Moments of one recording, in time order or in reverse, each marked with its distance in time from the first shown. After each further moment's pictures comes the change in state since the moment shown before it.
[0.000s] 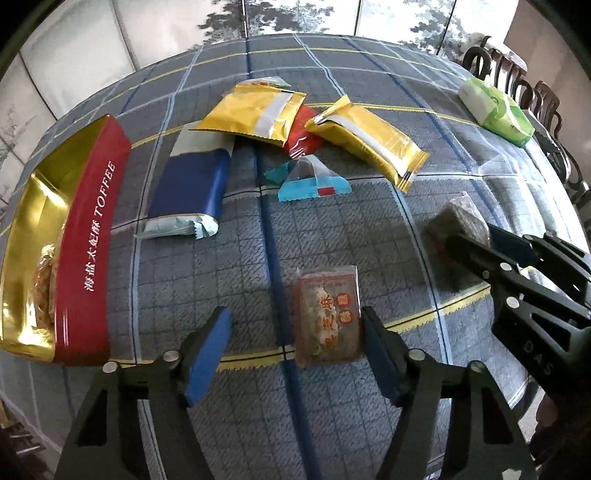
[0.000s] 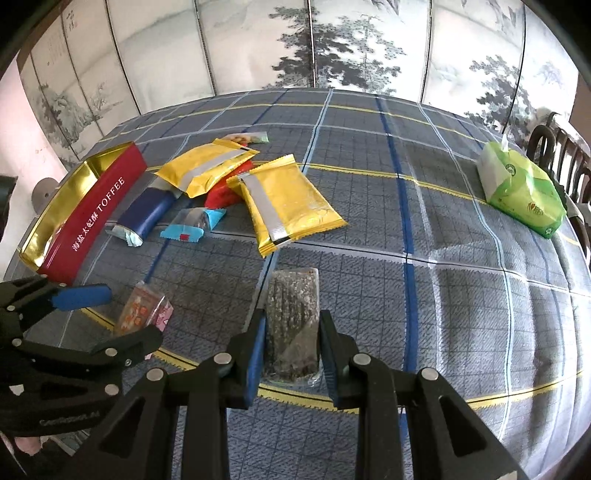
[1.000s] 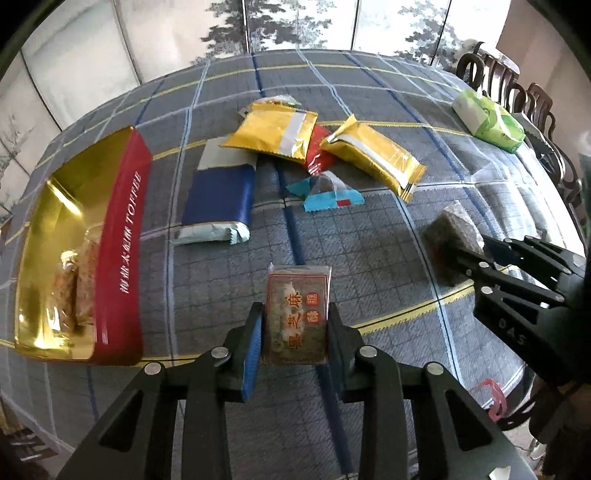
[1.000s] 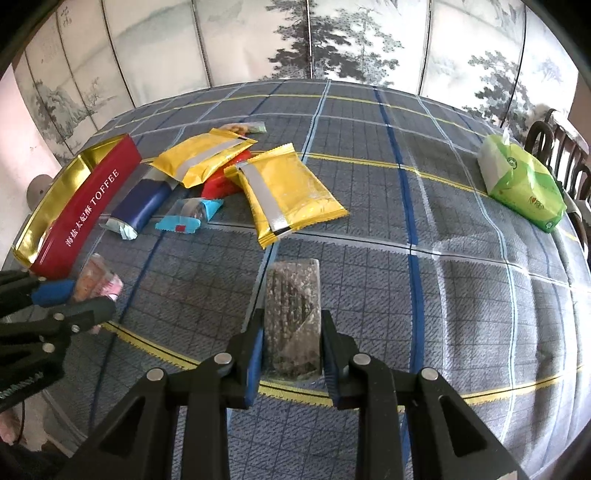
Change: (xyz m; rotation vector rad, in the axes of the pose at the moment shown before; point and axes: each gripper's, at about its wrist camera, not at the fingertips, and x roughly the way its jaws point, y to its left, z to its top) left arm -0.030 0.019 -0.005 0.025 -0.051 -0.001; right arm 0.007 0.004 -0.003 0.003 0.030 -0.020
